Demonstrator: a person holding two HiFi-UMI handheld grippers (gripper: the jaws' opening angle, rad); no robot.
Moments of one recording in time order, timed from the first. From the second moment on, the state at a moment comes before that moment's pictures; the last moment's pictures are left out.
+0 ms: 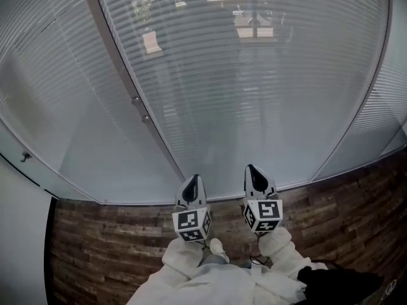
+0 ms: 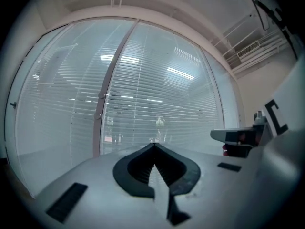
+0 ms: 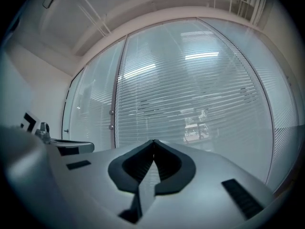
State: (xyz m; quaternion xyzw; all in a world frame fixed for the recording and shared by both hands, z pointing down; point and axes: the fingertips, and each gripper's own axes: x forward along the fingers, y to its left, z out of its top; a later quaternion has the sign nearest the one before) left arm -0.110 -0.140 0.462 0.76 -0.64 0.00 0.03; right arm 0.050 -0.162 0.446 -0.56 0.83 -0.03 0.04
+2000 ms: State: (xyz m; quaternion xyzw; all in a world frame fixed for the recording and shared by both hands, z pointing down) left arm -0.330 -0.364 0.408 0.45 -0.61 0.56 -0.34; right arm -0.011 -0.339 0.421 -0.51 0.85 -0.04 0.07
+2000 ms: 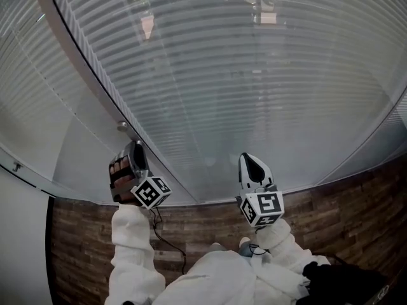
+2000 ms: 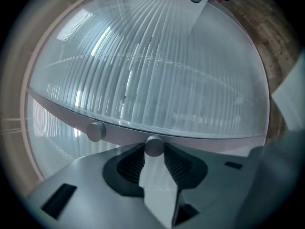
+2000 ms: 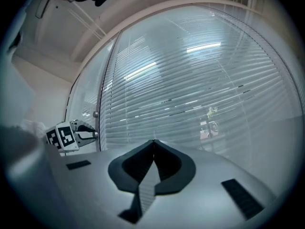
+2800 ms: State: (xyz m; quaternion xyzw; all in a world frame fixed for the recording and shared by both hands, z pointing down) left arm -0.332 -0.362 0.400 0.64 -0.75 0.12 0.03; right arm -0.006 -0.340 0.423 -0.52 0.85 -0.04 0.07
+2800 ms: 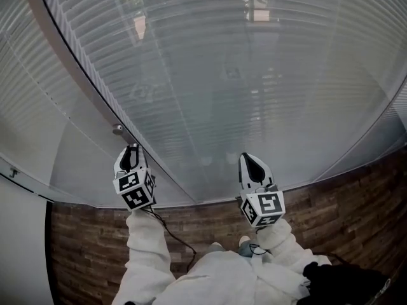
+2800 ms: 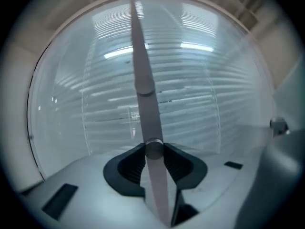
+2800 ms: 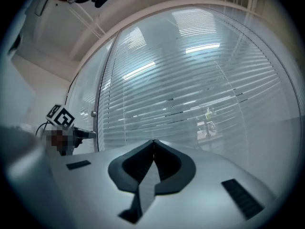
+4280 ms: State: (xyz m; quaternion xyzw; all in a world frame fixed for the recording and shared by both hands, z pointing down) left arm -0.340 -0.339 0.390 0.68 -0.73 -0.02 0.09; right arm -0.004 -0.335 0.426 -0.52 0.85 -0.04 0.07
